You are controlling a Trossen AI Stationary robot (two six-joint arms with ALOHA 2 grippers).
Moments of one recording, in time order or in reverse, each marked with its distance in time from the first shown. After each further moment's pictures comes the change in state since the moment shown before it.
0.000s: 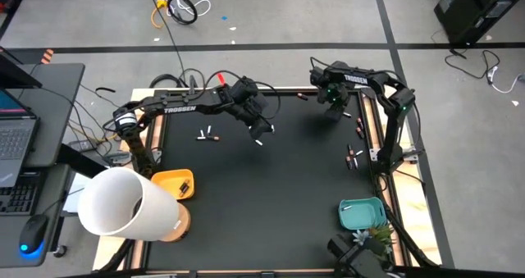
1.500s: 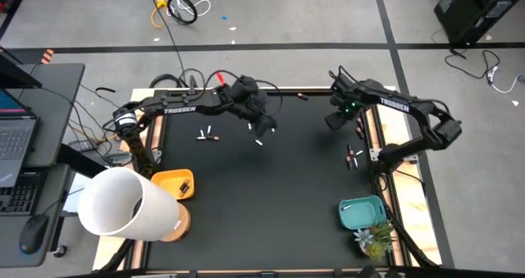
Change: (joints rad) left arm -0.016 -0.001 -0.001 0.094 -0.017 -0.079; right arm 0.020 -0.551 -0.452 0.319 -0.302 0.456
